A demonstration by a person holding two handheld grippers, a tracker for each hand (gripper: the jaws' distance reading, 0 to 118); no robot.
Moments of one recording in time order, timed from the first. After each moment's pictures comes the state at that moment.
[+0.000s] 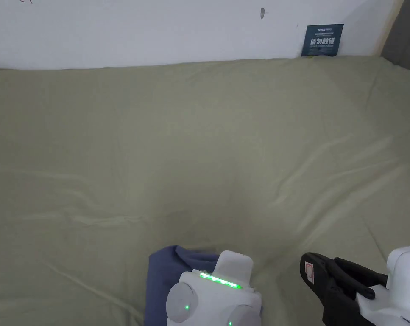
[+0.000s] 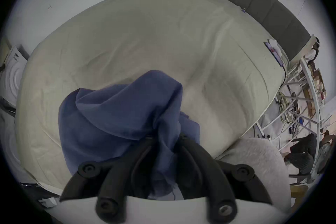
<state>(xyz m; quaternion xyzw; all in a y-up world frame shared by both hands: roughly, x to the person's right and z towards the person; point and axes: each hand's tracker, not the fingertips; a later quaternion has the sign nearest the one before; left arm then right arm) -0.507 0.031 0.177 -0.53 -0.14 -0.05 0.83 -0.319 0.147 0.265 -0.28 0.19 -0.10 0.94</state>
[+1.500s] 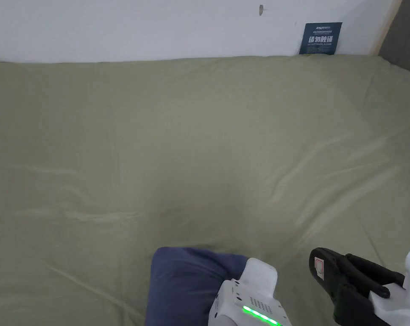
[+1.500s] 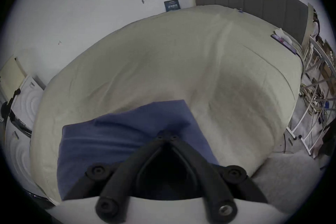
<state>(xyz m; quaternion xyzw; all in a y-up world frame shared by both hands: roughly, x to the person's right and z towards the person) -0.456 -0.019 0.189 -0.41 -0.10 -0.16 0.89 -0.308 0.153 0.269 -0.27 0.18 -0.09 0.94</state>
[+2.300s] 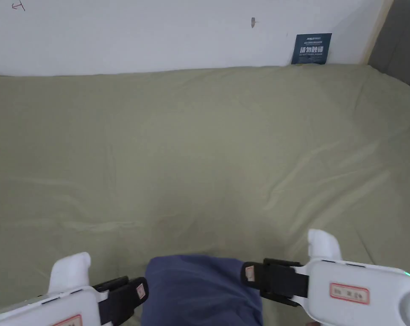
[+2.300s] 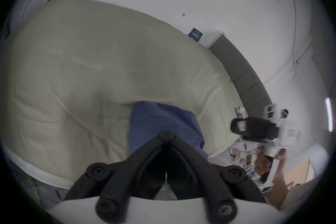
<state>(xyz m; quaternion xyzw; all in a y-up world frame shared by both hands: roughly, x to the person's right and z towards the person) -0.709 0.072 0.221 -0.43 -0.15 0.26 0.85 -0.321 0.057 0.168 -0.46 0.28 -0.31 0.78</state>
